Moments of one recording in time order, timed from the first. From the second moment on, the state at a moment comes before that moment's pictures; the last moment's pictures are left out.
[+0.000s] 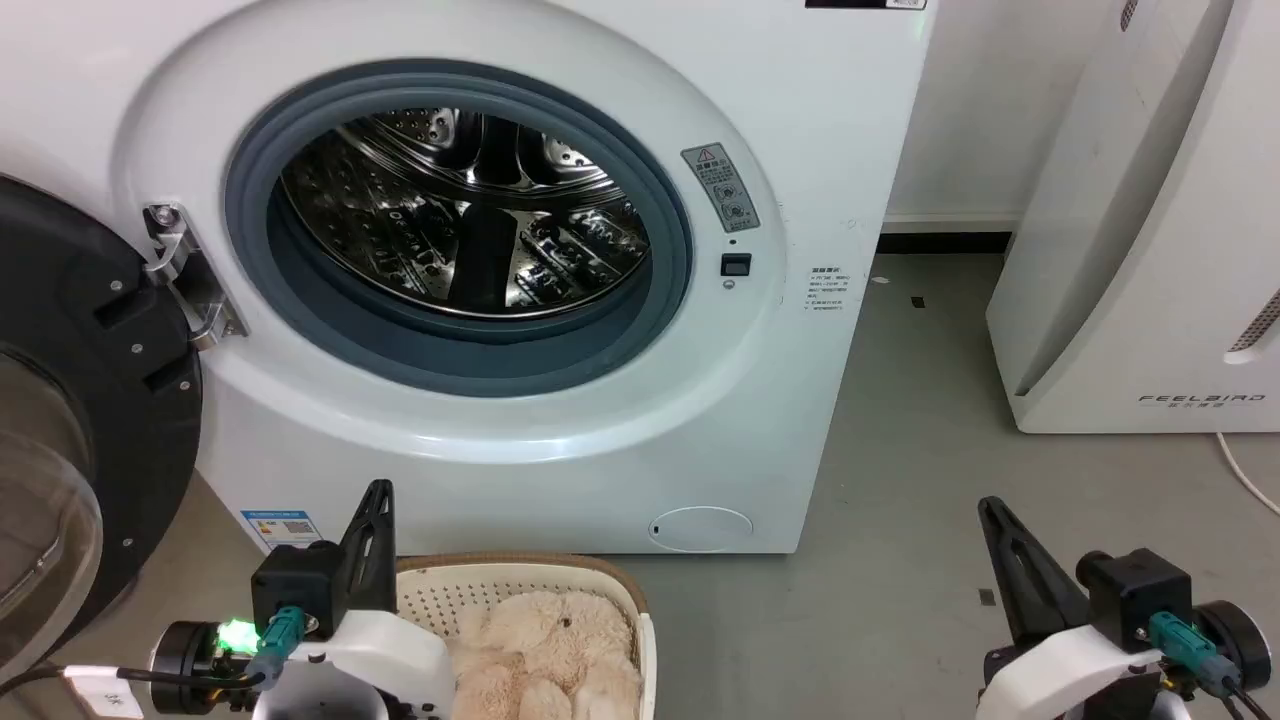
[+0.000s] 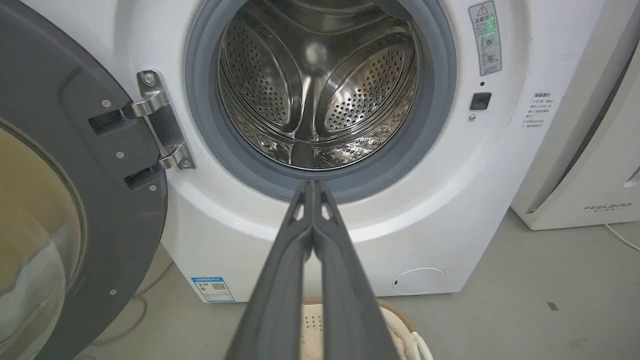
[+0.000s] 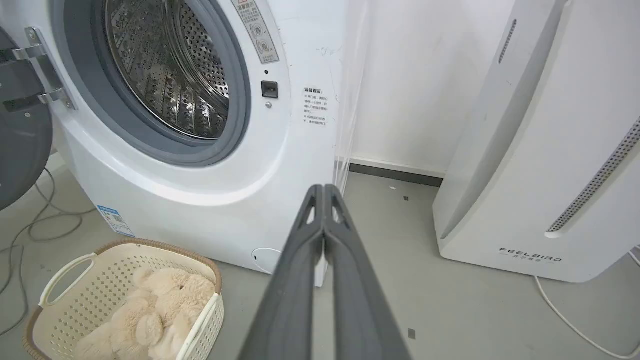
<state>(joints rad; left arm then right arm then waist) -0.01 0.05 0.00 0.00 0.00 0.00 0.00 0.01 -0.05 0.00 0.00 0.01 0.13 0.00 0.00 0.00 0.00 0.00</state>
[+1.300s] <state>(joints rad) -0.03 0.05 -0.02 0.05 0.00 0.01 -0.03 0.01 -0.05 -0.02 0.01 0.02 0.13 -0.03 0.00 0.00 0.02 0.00</state>
